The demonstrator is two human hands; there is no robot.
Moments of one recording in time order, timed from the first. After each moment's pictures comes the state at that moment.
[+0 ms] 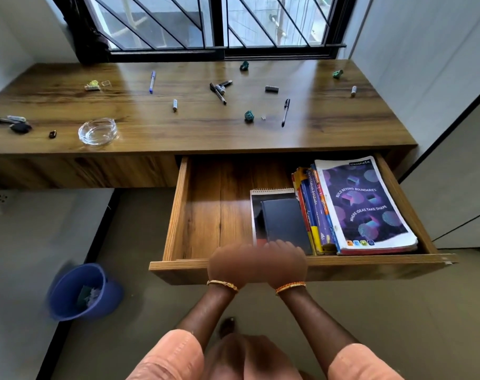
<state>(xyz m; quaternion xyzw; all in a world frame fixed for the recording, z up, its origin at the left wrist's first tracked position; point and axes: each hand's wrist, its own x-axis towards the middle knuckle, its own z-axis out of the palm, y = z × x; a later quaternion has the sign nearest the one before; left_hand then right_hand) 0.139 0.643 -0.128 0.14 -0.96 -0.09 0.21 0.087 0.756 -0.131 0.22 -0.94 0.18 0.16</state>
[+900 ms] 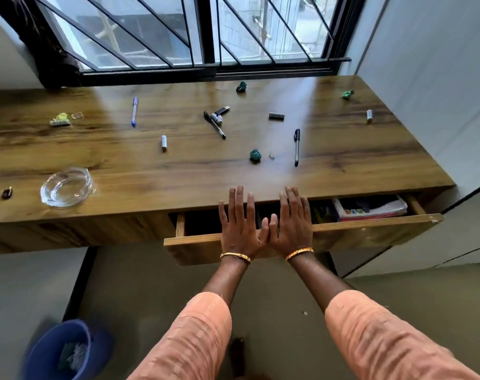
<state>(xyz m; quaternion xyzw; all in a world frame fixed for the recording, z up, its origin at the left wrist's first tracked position) -0.073 0.530 -0.122 0.11 -0.97 -0.09 0.19 -0.126 0.648 -0.122 0.24 -0.94 0.19 0.17</state>
